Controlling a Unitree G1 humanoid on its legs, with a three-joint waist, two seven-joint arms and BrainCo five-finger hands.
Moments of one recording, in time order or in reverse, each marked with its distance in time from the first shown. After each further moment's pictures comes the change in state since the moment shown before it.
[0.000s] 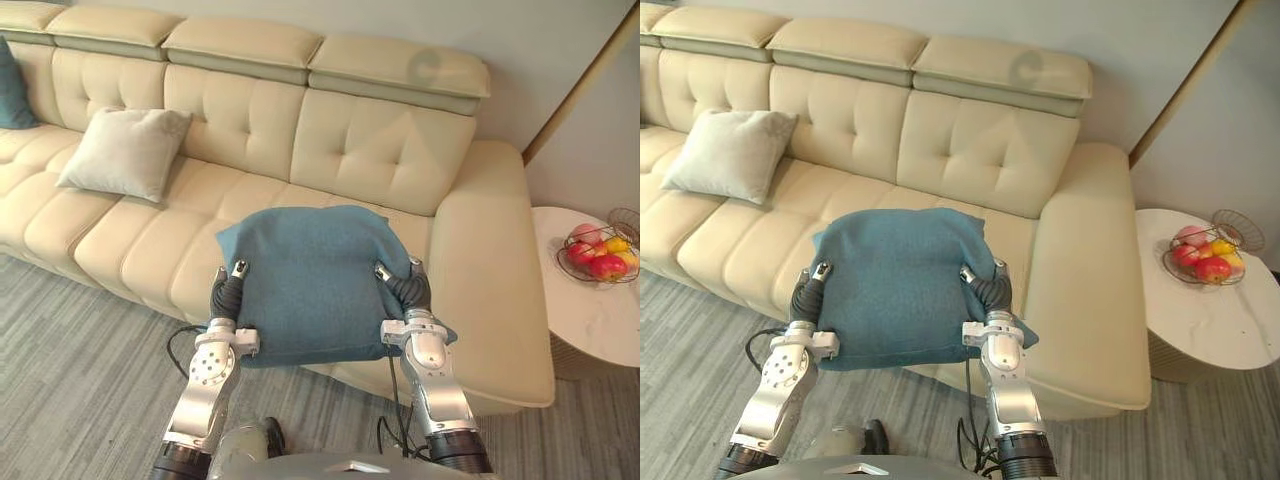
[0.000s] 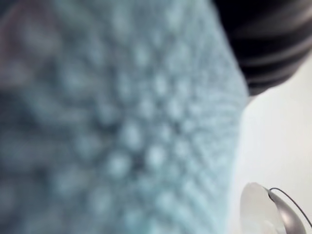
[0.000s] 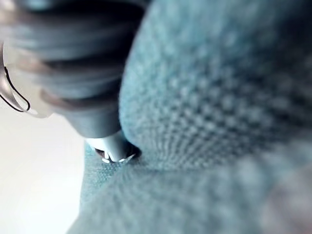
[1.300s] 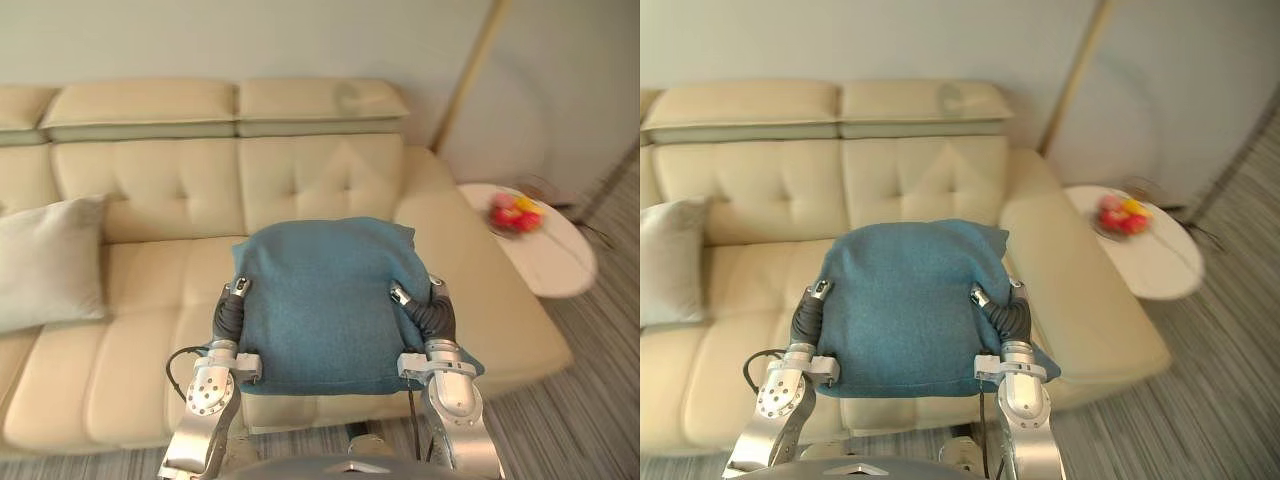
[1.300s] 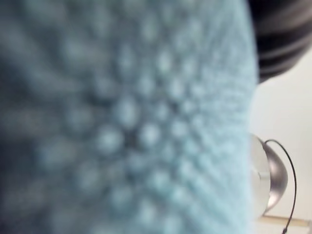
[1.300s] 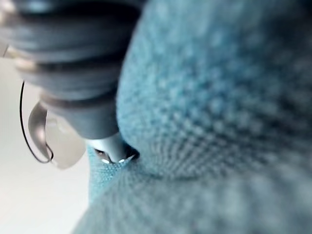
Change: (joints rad) left arm 0.151 -0.022 -0.029 -0.137 0.017 0.007 -0.064; right arm 0.253 -0.020 0.047 -0.309 0.003 0.004 0.036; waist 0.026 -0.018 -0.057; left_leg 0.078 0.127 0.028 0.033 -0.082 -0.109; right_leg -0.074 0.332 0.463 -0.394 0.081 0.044
